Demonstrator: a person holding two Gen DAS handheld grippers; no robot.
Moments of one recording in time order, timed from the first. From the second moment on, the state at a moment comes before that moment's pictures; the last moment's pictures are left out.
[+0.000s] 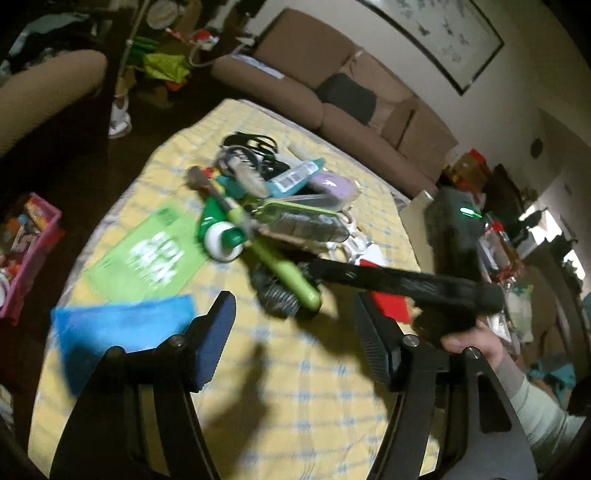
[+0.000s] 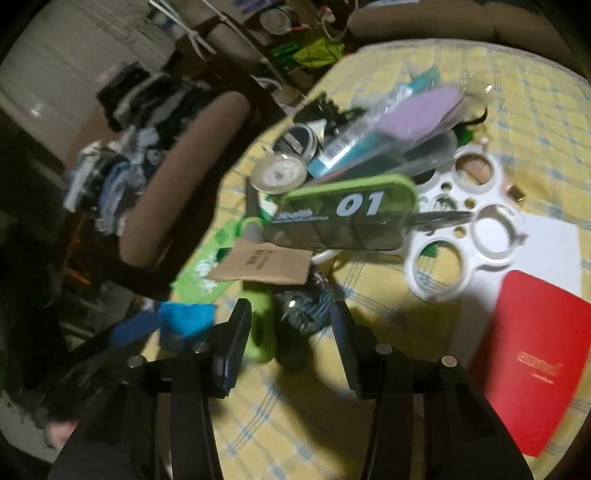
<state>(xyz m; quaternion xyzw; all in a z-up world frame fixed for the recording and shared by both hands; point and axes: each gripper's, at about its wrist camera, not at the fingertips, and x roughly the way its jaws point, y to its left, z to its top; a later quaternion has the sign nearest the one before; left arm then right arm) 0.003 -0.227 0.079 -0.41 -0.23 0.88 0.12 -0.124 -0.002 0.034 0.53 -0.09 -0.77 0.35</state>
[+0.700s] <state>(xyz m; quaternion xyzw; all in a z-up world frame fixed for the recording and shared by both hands) 0.024 -0.015 0.157 -0.35 -0.11 0.88 0.29 -0.023 0.161 0.164 0.44 -0.17 -0.81 0.35</state>
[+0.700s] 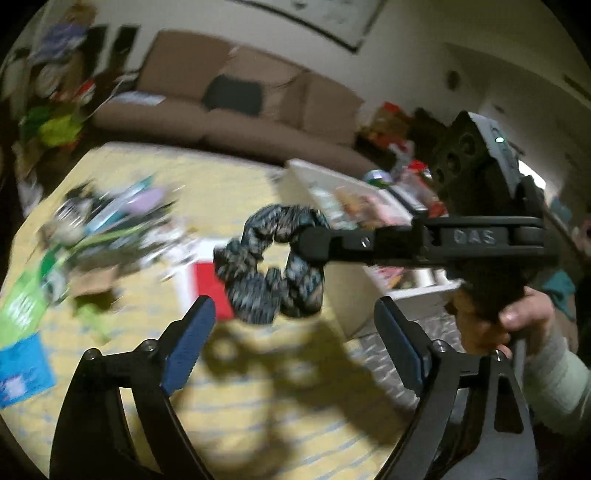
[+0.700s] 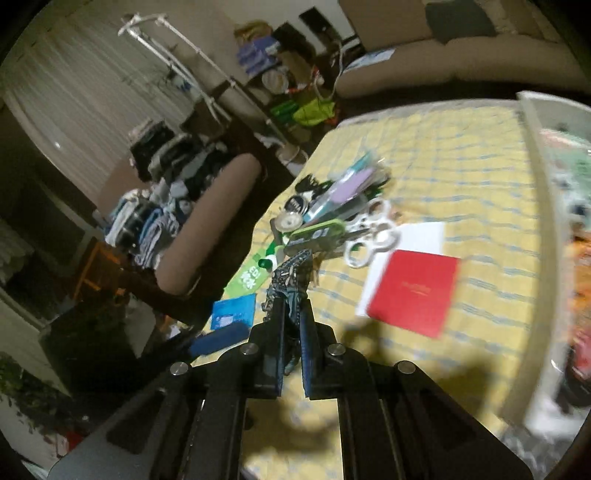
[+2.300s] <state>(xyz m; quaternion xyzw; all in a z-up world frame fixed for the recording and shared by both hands) -0.024 0.366 0.110 -0.44 0.20 0.84 0.25 0.032 0.539 0.163 0.40 -0.15 -0.90 0.10</state>
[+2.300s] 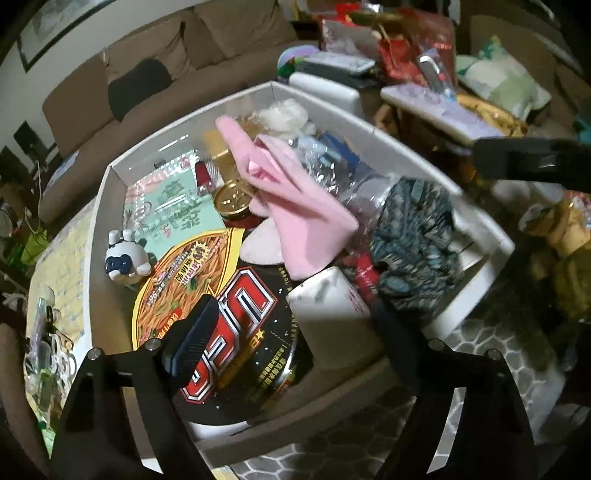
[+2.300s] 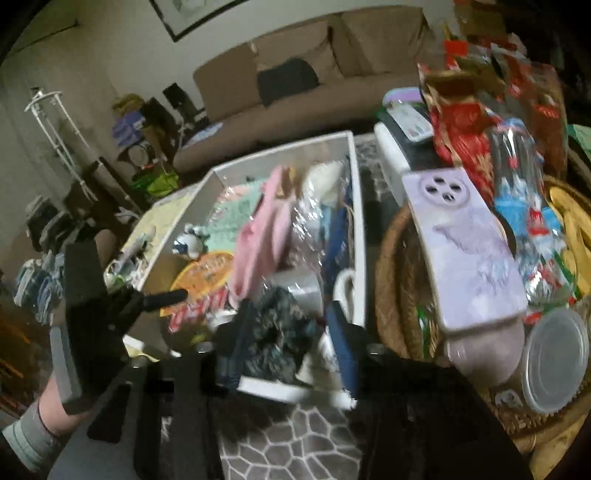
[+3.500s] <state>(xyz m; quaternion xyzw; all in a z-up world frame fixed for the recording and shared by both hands) -0.016 -0.030 0.108 -0.39 -0.14 0.91 0.06 0.005 0.274 0.174 0.41 -0.15 -0.87 0.25</state>
